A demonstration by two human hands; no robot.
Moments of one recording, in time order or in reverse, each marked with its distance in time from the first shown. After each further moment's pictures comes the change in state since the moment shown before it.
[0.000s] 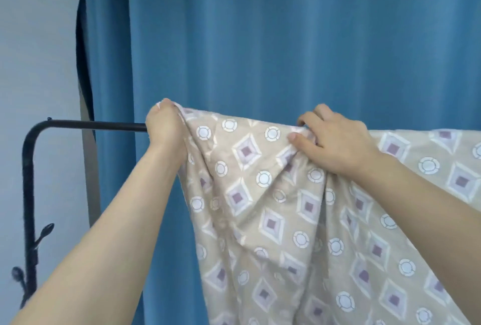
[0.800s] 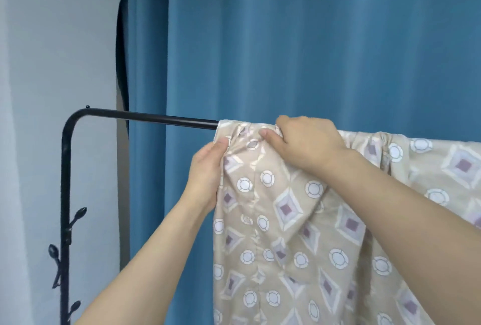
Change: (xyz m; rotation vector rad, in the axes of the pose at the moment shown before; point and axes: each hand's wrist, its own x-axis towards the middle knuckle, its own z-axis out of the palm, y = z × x) left_hand -0.024 -0.061 -0.051 -0.066 -0.355 -0.094; right_hand 0.051 -0.106 0.016 -0.009 -0.103 -0.143
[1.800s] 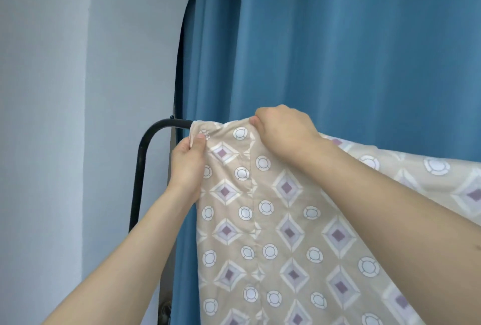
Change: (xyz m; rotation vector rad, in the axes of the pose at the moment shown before) left_hand 0.110 0.063 -0.202 0.158 0.299 0.126; right_hand 0.155 -0.193 0.023 0.197 -0.026 -0.041
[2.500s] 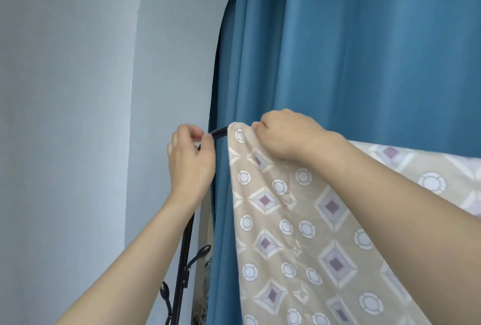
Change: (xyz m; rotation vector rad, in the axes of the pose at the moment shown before) left_hand 0.068 0.013 -0.103 0.562 0.231 0.433; right_hand 0.066 -0.101 0.036 0.116 -0.167 0.032
